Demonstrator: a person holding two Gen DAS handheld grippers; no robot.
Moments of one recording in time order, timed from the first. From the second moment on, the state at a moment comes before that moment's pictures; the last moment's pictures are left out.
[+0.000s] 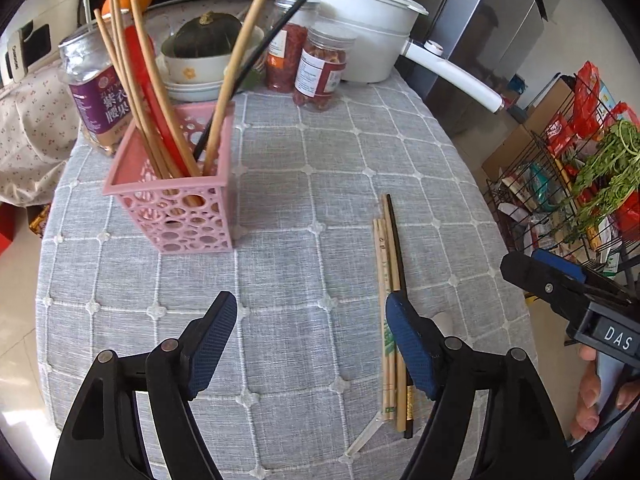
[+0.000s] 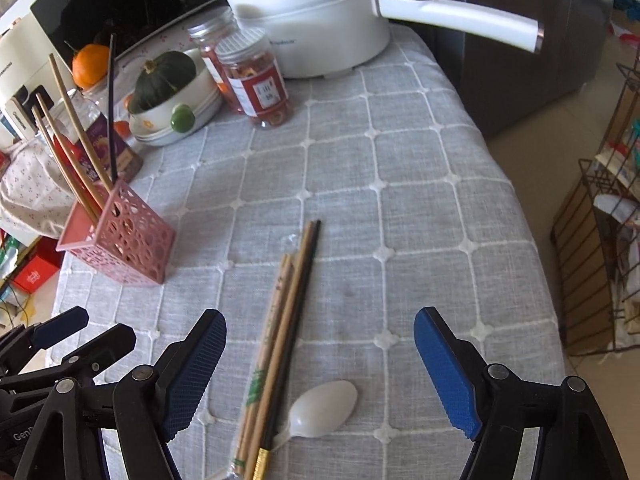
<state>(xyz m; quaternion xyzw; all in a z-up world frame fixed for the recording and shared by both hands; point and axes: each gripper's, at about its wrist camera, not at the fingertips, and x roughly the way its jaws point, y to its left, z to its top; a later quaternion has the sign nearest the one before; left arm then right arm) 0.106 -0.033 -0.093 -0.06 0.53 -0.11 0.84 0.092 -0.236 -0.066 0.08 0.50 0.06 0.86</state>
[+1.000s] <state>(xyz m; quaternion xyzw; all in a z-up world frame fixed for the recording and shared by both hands) 0.162 -0.115 -0.153 -0.01 0.56 -0.12 0.82 0.087 -0.289 -0.090 0.08 0.53 0.02 0.84</state>
